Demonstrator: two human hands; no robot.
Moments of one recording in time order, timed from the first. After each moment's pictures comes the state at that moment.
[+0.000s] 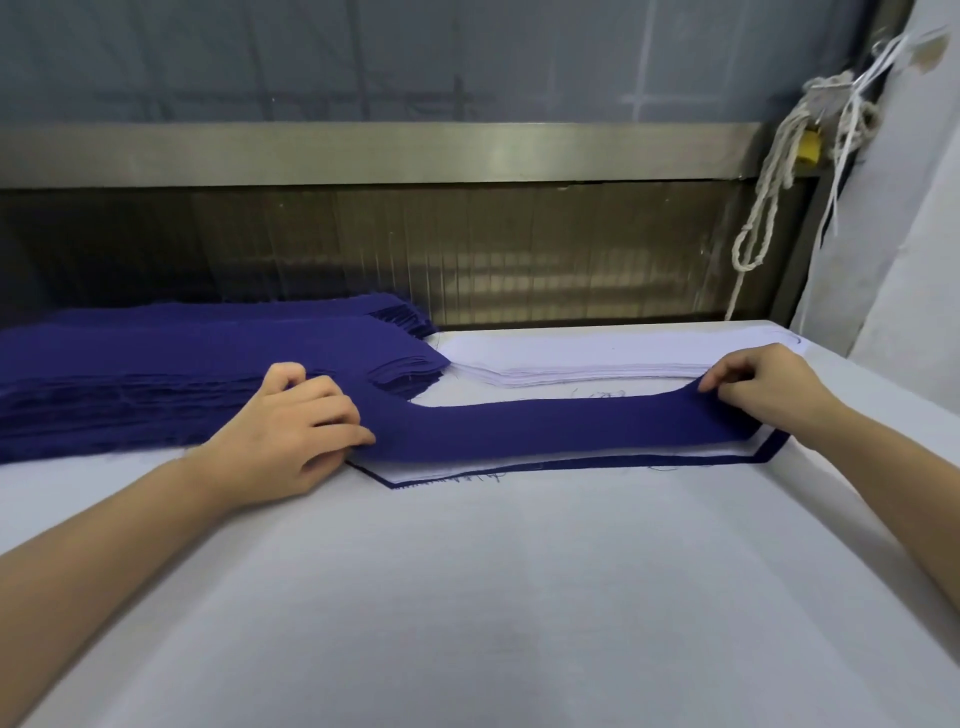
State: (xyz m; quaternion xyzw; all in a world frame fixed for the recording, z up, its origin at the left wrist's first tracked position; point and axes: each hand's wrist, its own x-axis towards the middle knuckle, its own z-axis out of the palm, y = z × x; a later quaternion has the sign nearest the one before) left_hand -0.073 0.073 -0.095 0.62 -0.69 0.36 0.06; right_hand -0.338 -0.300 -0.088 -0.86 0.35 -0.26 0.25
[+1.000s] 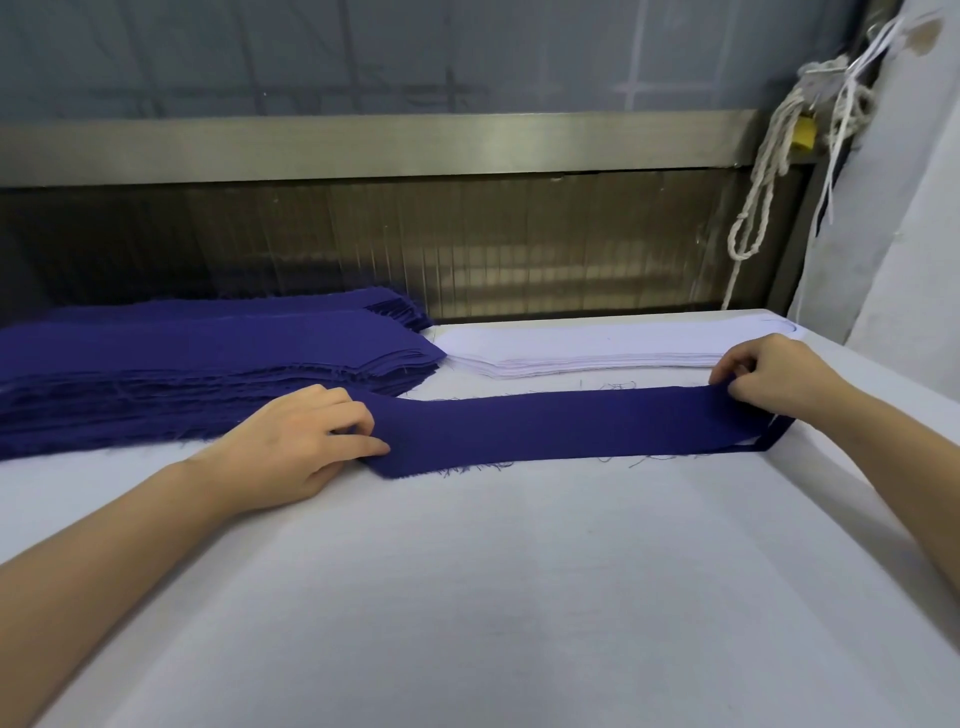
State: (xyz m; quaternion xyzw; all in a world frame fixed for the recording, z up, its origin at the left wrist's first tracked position) left_hand -0.085 0.071 -0.094 0.64 -0.72 0.26 0.02; right_hand -0.346 -0.302 -0.079 -0.89 0.39 -0.19 0.16
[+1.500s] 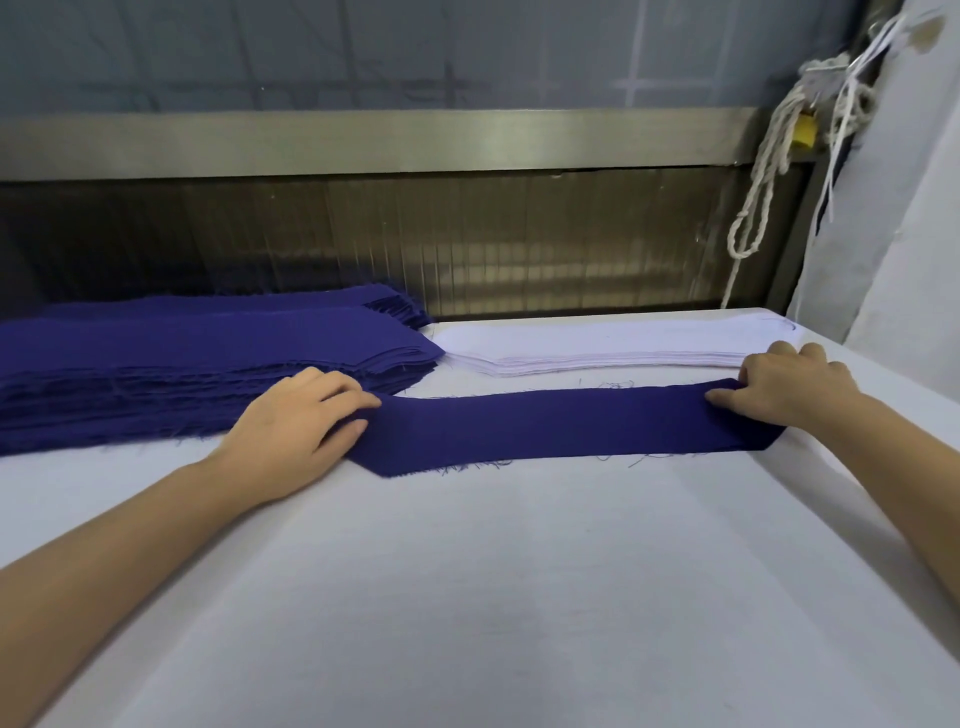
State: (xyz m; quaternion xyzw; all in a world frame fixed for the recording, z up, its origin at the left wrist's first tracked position) left_hand -0.088 0.062 -0.101 0.77 -0.58 0.22 0.11; right_hand -0.347 -0.305 -0.086 -0.87 0.49 -0.02 -0.06
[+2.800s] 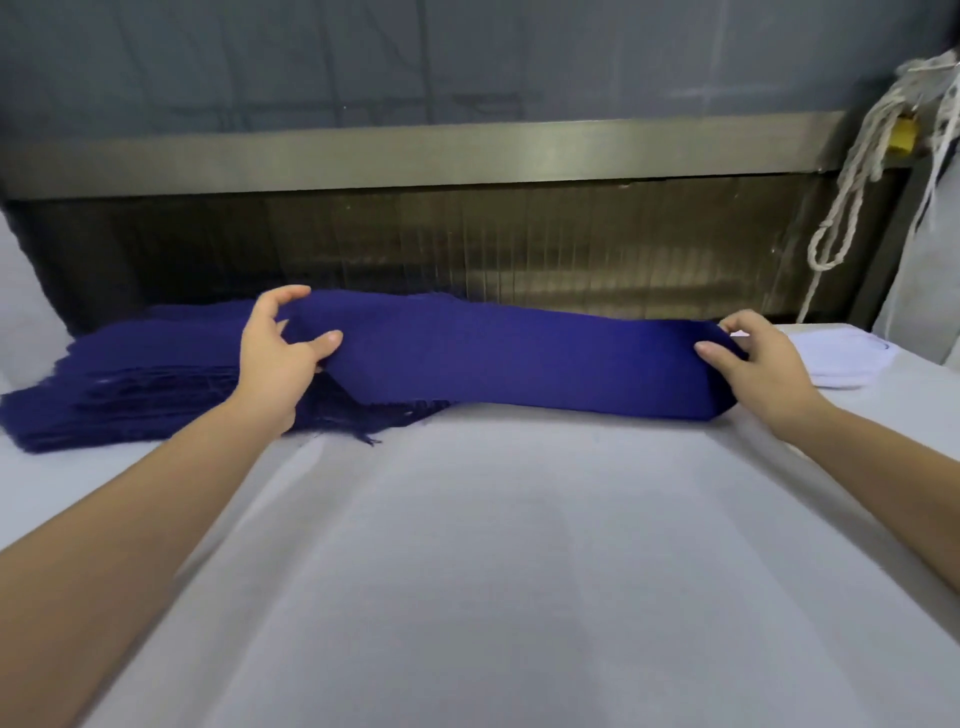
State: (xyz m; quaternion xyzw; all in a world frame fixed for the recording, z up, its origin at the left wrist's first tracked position) left_hand -0.025 0.075 -0.071 0.70 -0.21 0.09 0.67; right_hand -0.273 -0.267 -0.095 -0.79 0.26 -0.40 0.38
